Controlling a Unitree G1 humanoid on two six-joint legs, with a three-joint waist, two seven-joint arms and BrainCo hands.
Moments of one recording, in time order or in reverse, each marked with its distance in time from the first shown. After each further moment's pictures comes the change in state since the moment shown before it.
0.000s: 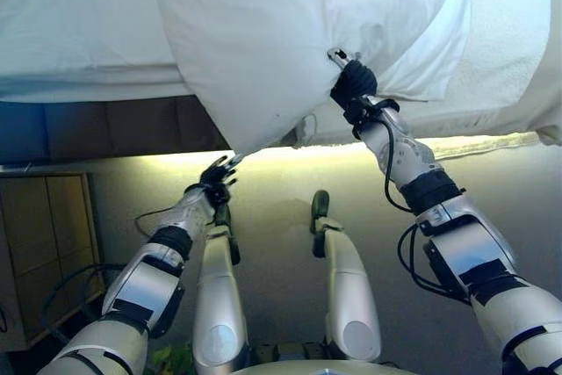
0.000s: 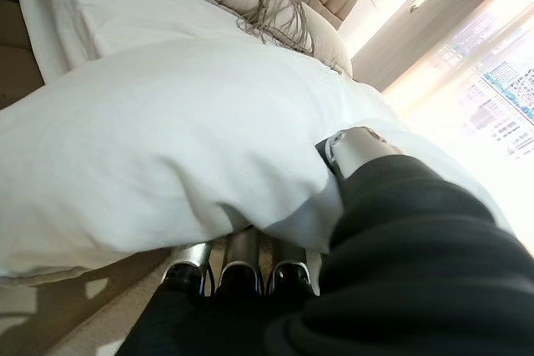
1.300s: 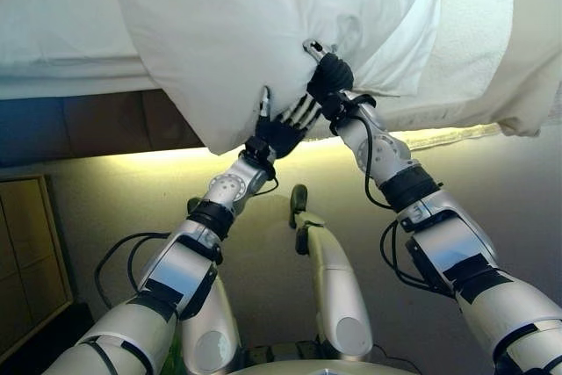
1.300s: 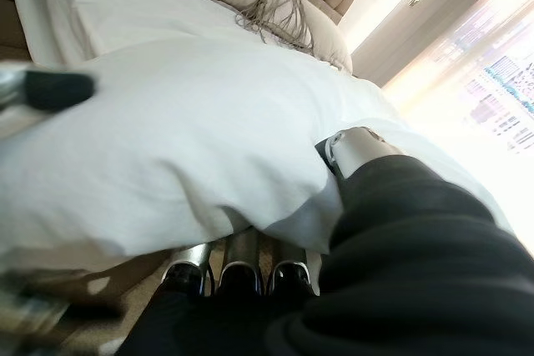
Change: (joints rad) left arm -0.161 -0.154 0.056 -0.078 -0.888 0.049 -0.227; right arm -0.031 0.095 0.030 -0.003 0.023 -0.036 -0.002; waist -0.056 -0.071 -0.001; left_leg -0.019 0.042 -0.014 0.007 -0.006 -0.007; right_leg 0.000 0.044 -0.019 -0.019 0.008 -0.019
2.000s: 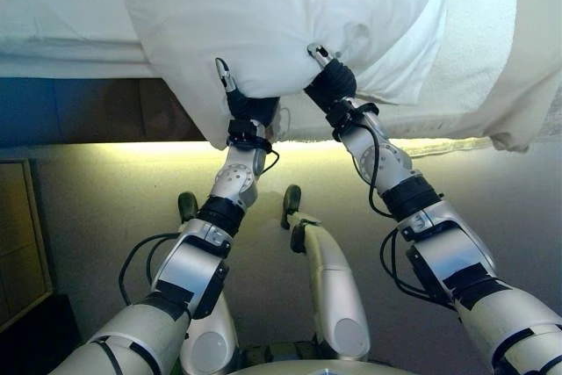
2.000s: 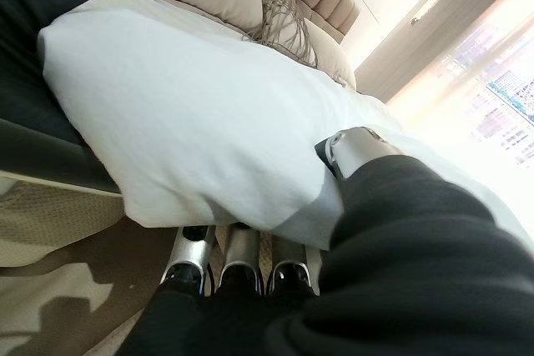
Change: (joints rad) left arm 0.006 -0.076 0.115 -0.136 -0.006 -0.318 -0.095; right arm 0.068 0.006 -0.052 -0.052 0.000 -0.003 0.049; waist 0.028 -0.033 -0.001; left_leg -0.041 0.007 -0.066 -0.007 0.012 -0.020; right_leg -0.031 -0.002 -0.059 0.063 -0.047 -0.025
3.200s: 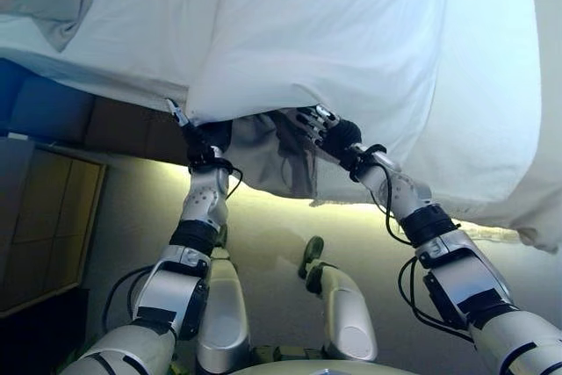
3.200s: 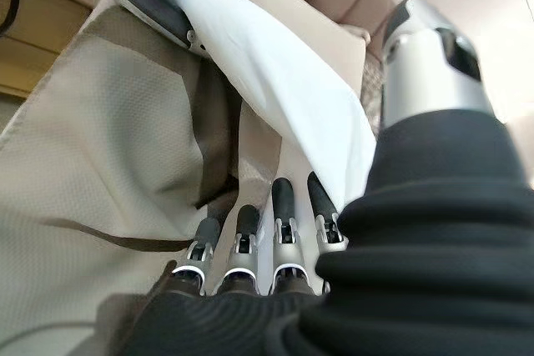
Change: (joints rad) left arm 0.185 0.102 0.158 -0.058 -0.010 -0.006 0.133; right arm 0.189 -0.081 -0.027 -0.005 -0.132 0.225 0.122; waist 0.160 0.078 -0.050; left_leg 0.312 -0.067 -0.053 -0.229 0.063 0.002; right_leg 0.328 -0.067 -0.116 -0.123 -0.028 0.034
